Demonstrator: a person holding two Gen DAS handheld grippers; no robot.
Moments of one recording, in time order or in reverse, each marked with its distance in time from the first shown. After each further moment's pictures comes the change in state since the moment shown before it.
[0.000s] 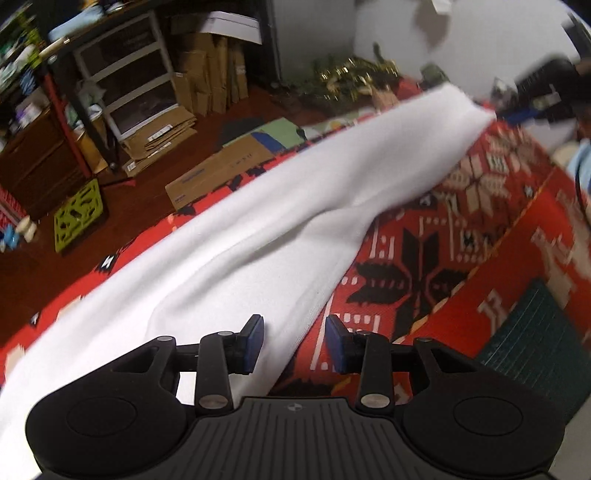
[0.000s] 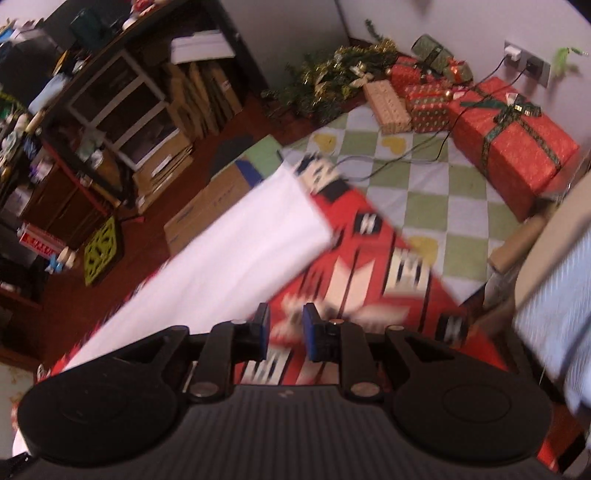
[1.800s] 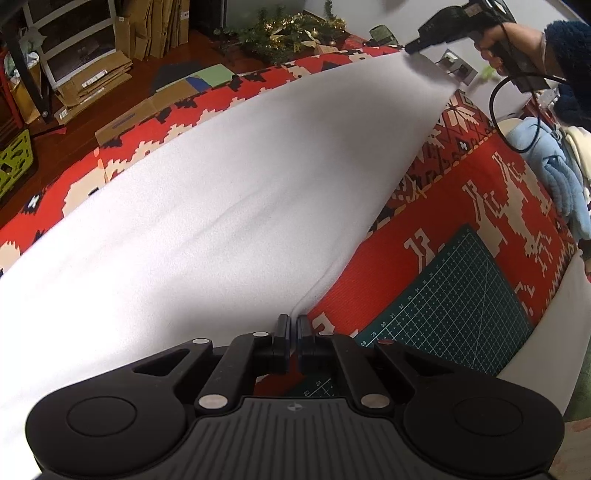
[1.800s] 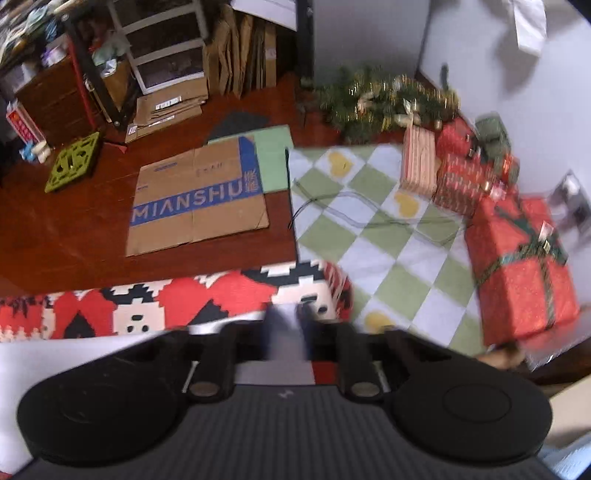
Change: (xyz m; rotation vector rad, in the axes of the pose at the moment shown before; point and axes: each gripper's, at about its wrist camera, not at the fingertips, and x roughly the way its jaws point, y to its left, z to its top) left arm -0.004 -0.005 -0.015 -0.027 0.157 -0.259; right arm 0.081 0.038 0.096 -0.463 0.082 -0.136
